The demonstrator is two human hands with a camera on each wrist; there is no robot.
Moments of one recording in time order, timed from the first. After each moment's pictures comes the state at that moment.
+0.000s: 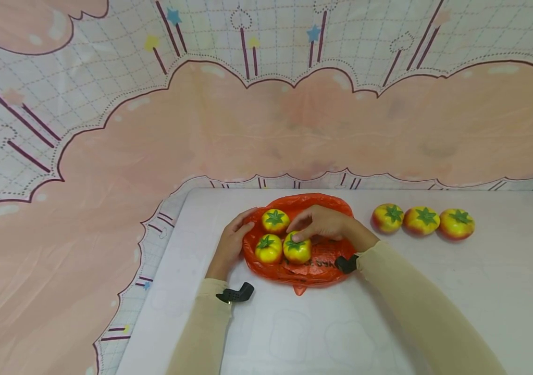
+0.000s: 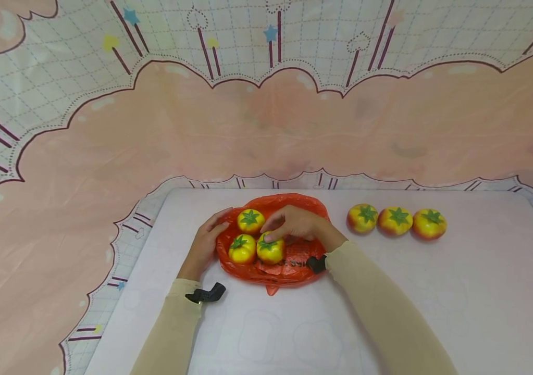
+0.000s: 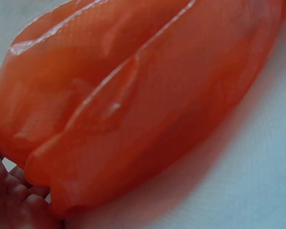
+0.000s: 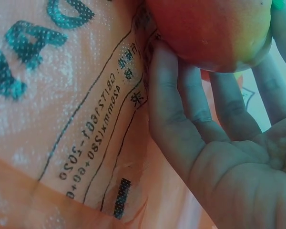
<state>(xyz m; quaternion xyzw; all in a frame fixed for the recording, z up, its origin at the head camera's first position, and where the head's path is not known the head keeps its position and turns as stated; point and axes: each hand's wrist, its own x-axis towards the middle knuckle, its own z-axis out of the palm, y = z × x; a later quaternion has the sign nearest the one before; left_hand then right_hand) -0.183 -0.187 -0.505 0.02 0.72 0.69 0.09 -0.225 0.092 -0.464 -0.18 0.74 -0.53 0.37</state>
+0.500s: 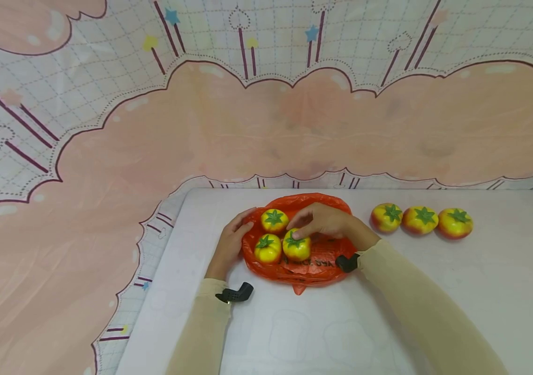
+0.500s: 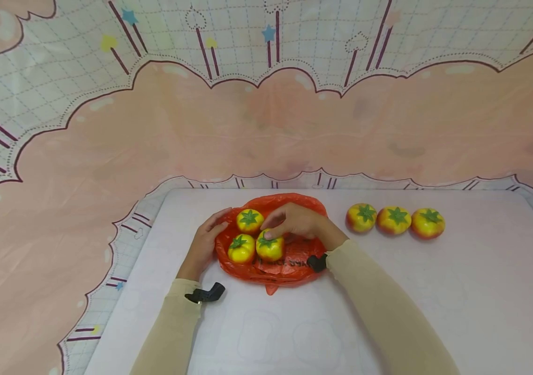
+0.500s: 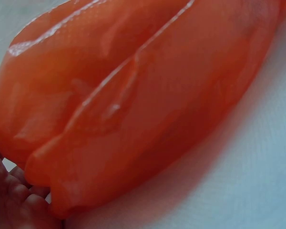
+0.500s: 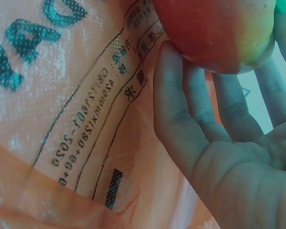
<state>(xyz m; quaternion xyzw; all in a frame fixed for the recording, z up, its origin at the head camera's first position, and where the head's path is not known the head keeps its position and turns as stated) -0.183 -0.187 -0.504 0.01 0.73 0.68 0.10 -0.225 0.096 -0.457 -0.20 0.75 -0.52 0.35</state>
